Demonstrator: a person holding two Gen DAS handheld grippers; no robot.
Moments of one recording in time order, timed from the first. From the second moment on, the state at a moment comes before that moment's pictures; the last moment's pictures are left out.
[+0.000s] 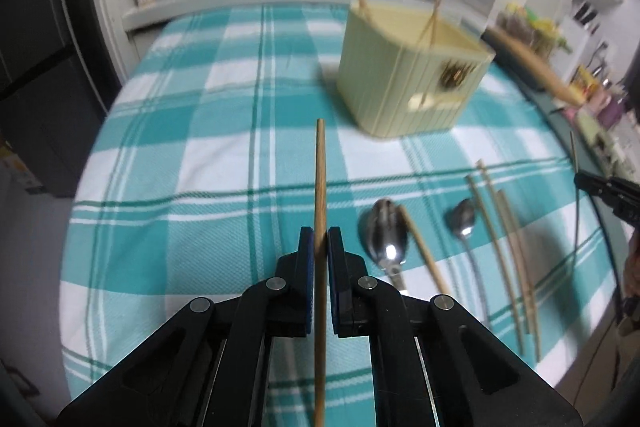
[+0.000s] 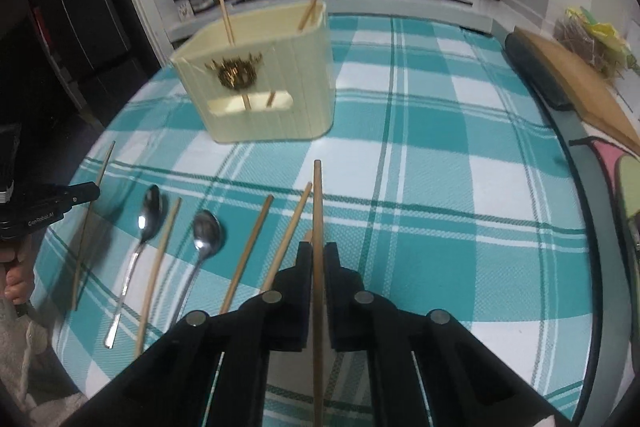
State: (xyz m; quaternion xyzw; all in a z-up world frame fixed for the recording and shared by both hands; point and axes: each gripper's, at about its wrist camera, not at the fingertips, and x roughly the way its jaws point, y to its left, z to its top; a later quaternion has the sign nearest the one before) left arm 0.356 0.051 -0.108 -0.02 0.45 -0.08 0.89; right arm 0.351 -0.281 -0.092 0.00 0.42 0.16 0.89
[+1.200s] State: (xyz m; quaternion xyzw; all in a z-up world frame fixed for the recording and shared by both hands) left arm 0.362 0.034 0.087 -0.03 0.26 -0.15 0.95; right arm 0.370 -0.265 0.081 0.00 0.21 0.17 0.96
